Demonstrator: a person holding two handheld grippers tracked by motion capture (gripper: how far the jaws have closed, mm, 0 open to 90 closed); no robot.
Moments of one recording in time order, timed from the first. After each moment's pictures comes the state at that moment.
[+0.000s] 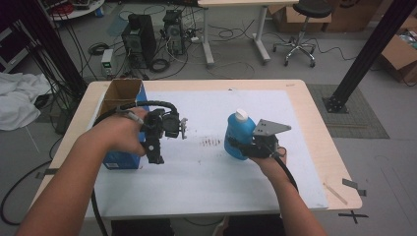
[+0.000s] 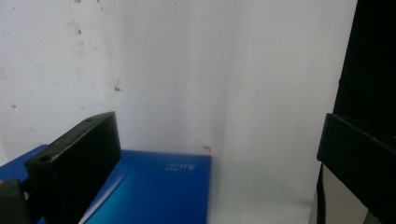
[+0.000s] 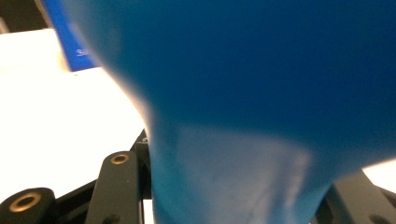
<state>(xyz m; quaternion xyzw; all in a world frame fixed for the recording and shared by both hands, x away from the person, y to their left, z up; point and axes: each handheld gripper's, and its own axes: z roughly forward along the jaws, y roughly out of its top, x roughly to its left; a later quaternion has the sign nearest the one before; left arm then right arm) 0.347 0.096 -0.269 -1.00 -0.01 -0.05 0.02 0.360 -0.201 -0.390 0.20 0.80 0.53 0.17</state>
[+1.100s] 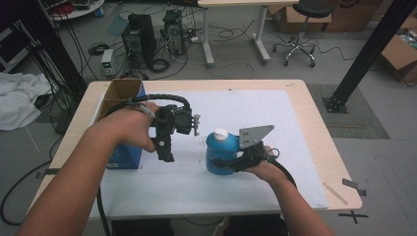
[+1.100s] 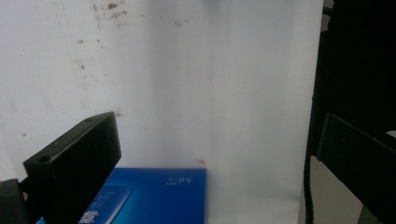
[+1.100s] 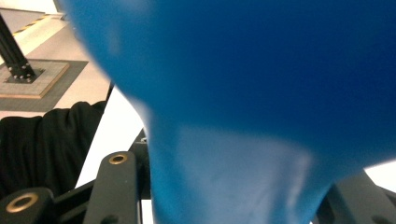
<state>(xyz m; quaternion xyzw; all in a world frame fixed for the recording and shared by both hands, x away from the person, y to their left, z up) 0.342 0.066 -0.248 -1.00 0.01 -0.03 0.01 0.344 -0.159 -0.381 0.00 0.84 0.54 0.03</state>
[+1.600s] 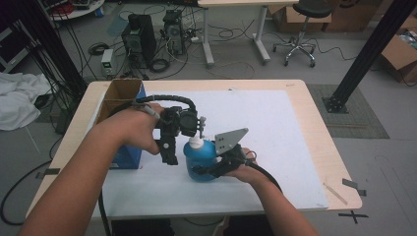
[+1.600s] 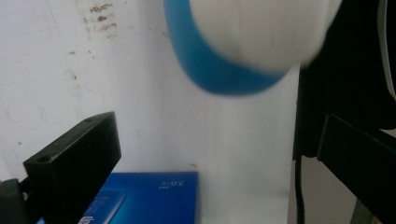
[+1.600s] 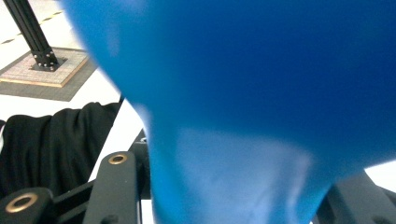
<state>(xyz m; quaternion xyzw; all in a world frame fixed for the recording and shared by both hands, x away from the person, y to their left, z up) 0.333 0.056 -0.242 -1.00 0.02 -0.02 0.01 0.341 -0.103 -0.390 -0.04 0.85 0.53 0.01</state>
